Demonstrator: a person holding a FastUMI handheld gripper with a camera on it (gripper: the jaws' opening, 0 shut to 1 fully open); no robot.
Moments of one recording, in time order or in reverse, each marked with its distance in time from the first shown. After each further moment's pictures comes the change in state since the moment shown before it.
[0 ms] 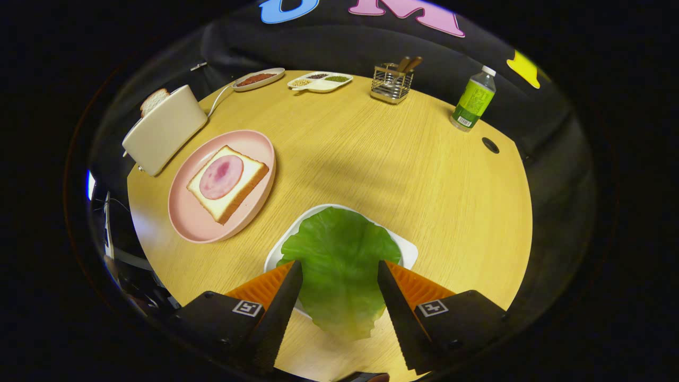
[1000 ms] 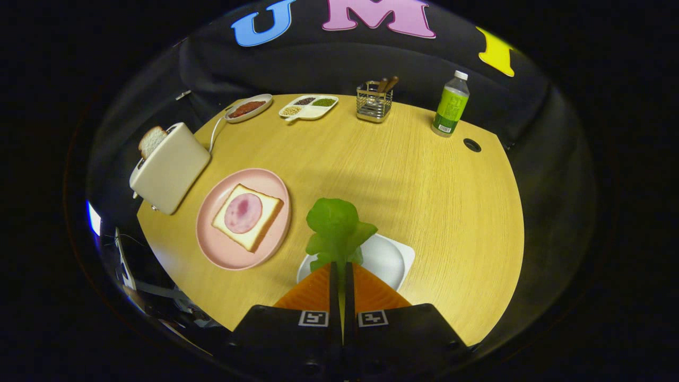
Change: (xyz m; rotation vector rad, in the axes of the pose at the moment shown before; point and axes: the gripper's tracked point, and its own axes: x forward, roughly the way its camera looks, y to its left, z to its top) arm -0.066 0.024 0.045 0.151 -0.111 -0.008
